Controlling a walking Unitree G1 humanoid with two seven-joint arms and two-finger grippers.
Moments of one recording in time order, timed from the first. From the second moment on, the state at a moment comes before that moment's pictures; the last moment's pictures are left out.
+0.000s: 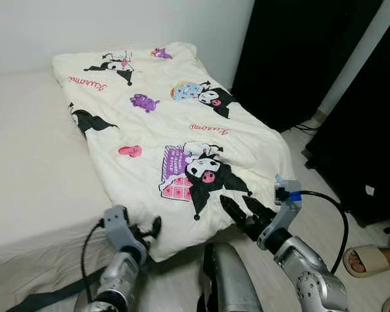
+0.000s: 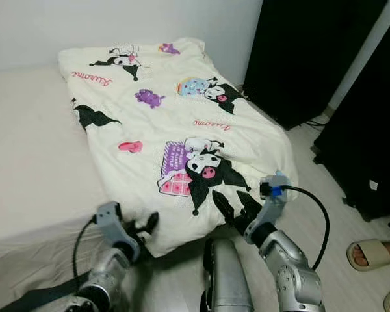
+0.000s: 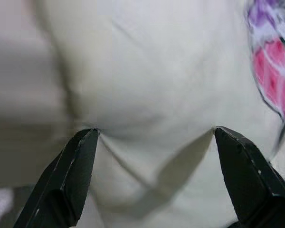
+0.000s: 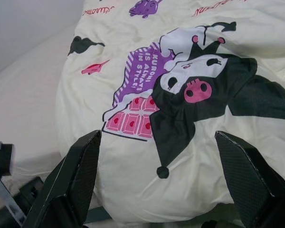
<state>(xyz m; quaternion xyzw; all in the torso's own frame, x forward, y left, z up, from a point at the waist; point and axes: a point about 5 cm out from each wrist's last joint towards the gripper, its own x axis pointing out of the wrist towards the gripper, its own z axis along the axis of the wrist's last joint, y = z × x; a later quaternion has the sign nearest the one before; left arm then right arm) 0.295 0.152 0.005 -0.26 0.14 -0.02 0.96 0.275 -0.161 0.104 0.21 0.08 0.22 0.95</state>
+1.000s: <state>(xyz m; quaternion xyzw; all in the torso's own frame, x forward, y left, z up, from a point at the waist) 0.265 0.139 -0.020 -0.42 0.15 -0.07 0.89 0.276 -0.170 0.115 0.21 0.08 0.20 0.95</state>
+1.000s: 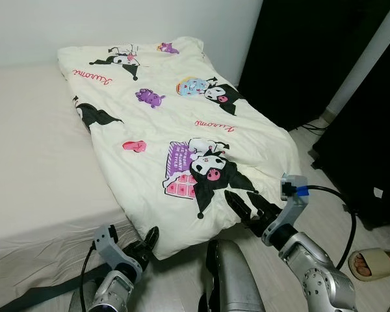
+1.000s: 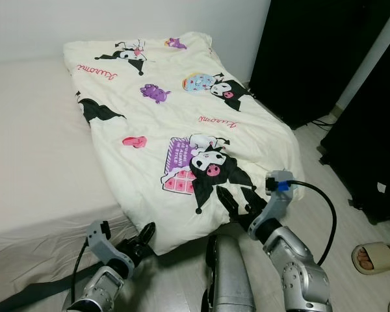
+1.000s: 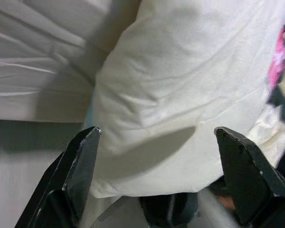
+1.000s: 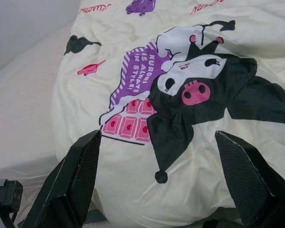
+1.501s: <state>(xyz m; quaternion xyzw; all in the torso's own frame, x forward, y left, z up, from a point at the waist) 0.294 0.116 0.009 -0.42 0.11 -0.12 0.89 0.277 -0.174 0.126 0.21 0.06 0.20 0.96</state>
